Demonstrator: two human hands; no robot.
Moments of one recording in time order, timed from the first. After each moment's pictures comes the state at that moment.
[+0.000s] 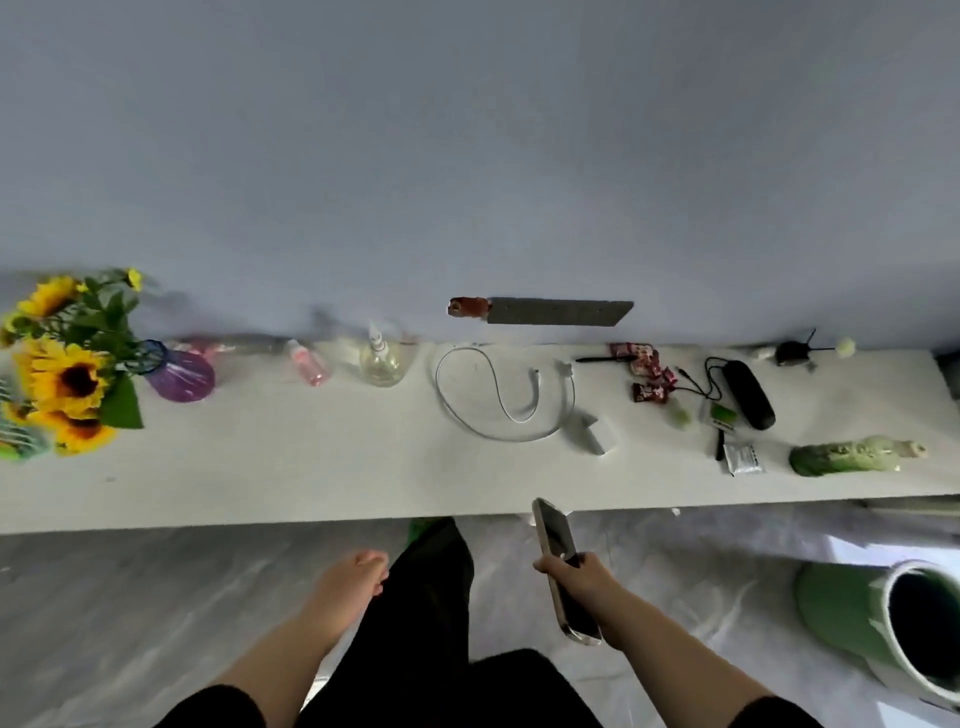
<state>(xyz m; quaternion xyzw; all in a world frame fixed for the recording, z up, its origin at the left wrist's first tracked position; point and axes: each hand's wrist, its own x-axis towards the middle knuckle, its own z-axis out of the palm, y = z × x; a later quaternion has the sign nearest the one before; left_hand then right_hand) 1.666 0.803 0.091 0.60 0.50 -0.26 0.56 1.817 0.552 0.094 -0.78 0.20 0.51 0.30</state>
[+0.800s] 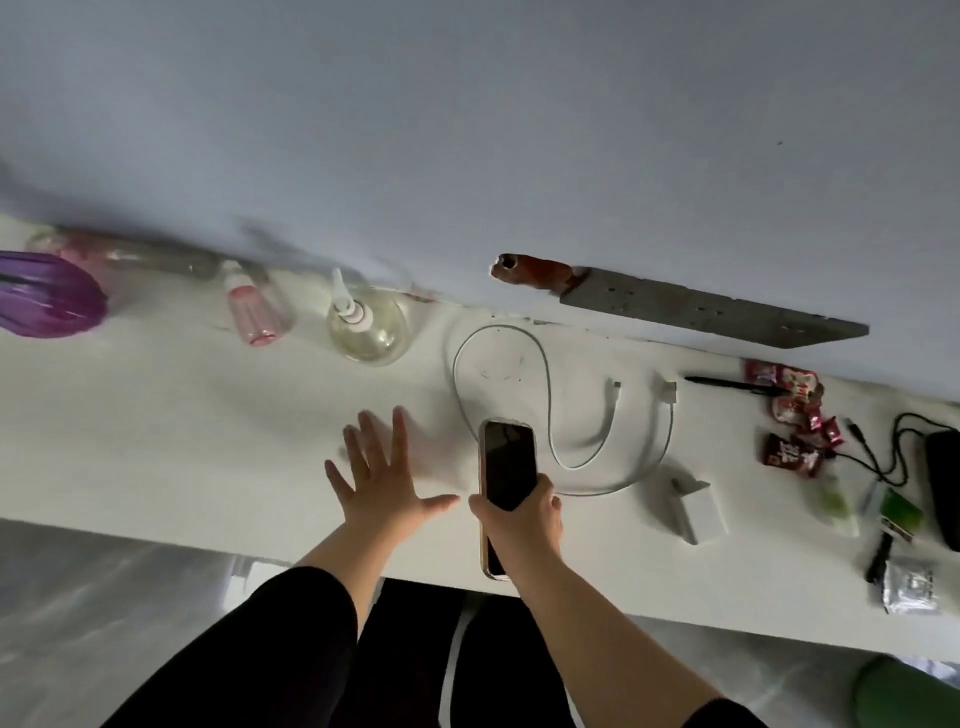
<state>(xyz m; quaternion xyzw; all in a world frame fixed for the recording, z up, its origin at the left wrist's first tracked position) 1.854 0.841 -0.154 0.79 0.46 -0.31 0.25 1.941 0.718 -0.102 -0.86 0.12 0.45 0.20</state>
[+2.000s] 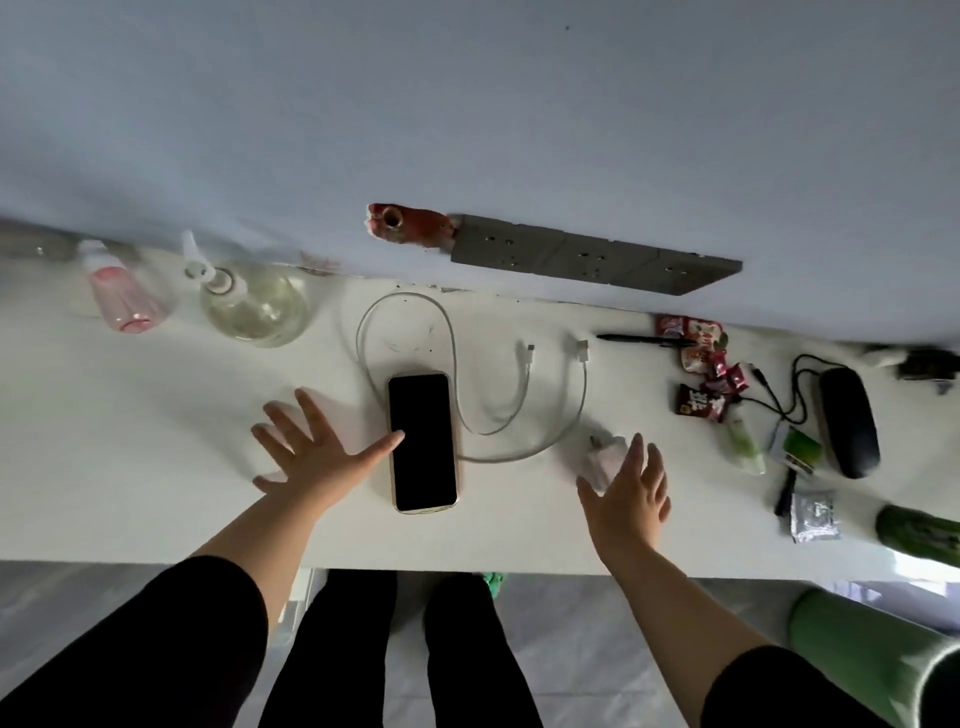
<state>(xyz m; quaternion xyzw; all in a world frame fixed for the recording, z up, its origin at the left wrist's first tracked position) 1.882 0.822 -0.162 0.72 0.55 -0.29 0.32 2.030 0.552 -0.116 -0.96 0.04 0.26 0.06</state>
